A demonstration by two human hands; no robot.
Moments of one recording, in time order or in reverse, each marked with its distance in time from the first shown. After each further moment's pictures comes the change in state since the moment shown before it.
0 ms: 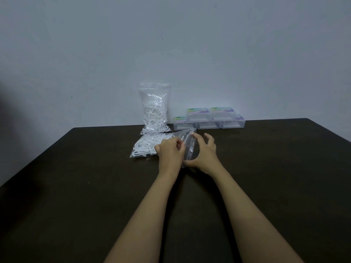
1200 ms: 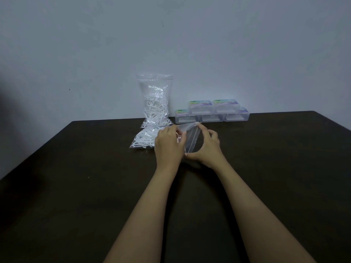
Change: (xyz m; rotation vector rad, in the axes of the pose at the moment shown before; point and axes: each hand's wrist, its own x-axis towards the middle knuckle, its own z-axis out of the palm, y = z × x) left_hand 0.004 -0.005 -0.002 0.071 0.096 0.121; right_hand 0.001 0.001 0.002 0.093 0.032 0.011
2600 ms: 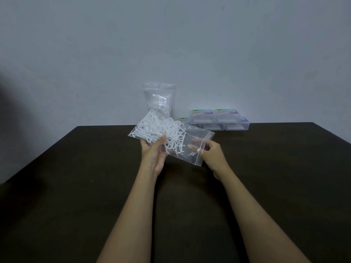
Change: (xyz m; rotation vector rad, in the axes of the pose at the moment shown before) left_hand 0.012 -0.029 -0.022 -1.620 0.008 -0.672; right_hand -0.001 -0.011 -0.005 0.592 -0.006 0.125
